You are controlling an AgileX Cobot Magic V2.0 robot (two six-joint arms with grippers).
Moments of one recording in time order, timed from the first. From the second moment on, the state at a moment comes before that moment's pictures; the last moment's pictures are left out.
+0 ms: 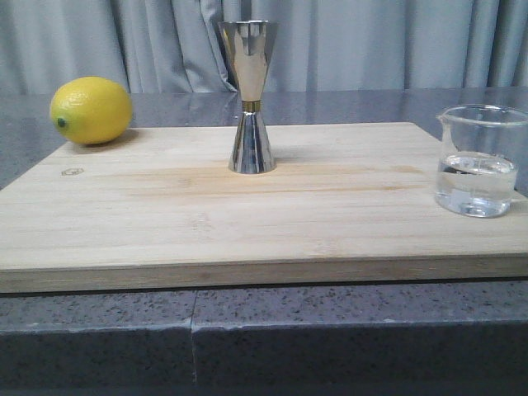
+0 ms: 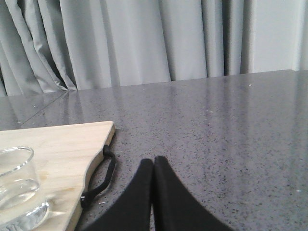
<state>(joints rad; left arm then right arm) -0.04 -0.01 0.00 0.00 -0.13 0.00 0.00 -0.01 0.03 0.05 0.02 -0.02</state>
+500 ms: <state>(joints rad) -0.04 0.02 -0.19 -0.02 0.16 0.00 0.00 0.06 -0.18 -0.01 0.21 -0.02</state>
